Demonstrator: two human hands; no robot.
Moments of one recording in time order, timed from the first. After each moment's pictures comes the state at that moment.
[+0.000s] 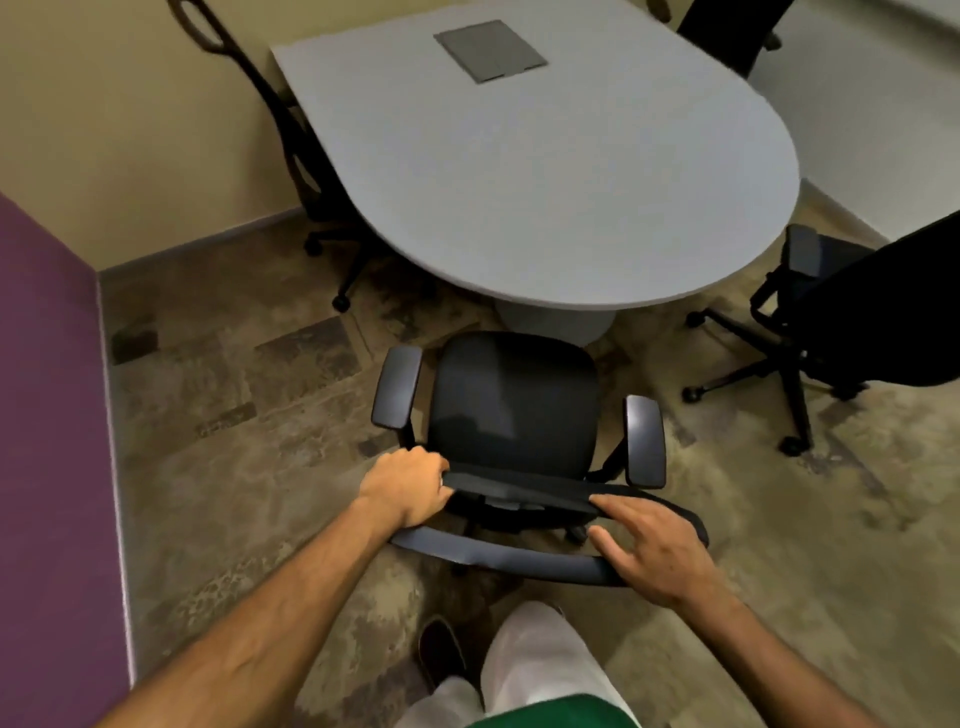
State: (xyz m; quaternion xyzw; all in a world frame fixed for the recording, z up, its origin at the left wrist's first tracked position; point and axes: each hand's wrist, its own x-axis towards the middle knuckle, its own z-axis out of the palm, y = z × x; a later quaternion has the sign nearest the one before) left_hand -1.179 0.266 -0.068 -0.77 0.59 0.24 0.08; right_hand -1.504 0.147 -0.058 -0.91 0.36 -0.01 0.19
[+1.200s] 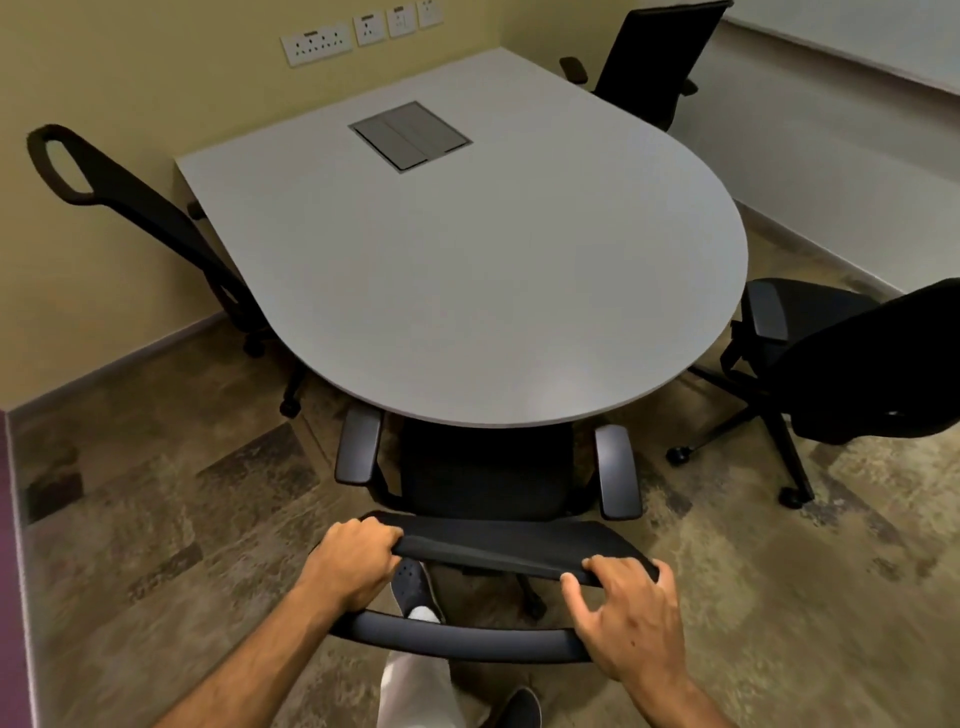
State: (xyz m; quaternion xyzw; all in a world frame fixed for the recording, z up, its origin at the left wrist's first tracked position) left_hand -1.056 0.056 -0.084 -0.76 0.62 0.17 0.11; right_hand -1.394 -0.028 -0.085 -0.81 0.56 -0.12 0.14
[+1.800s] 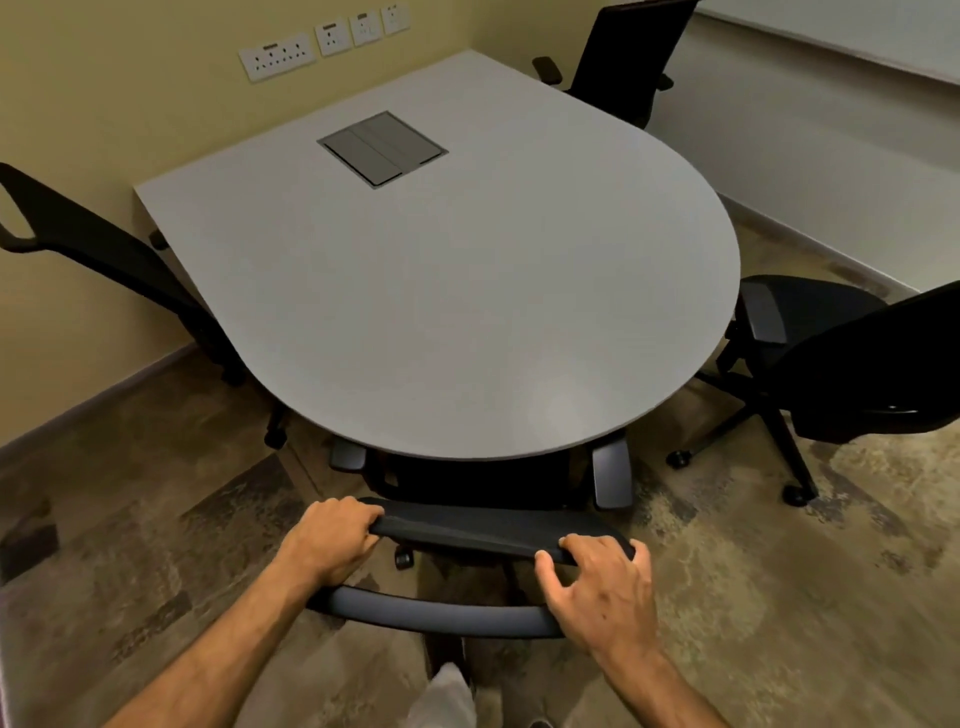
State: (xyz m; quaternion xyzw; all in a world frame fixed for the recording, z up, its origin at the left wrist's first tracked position) left_hand -0.986 -0.041 -0.061 -0.73 0.64 0.17 0.16; right_hand -1.320 -0.093 -0.081 -0.79 0.58 -0.13 0.13
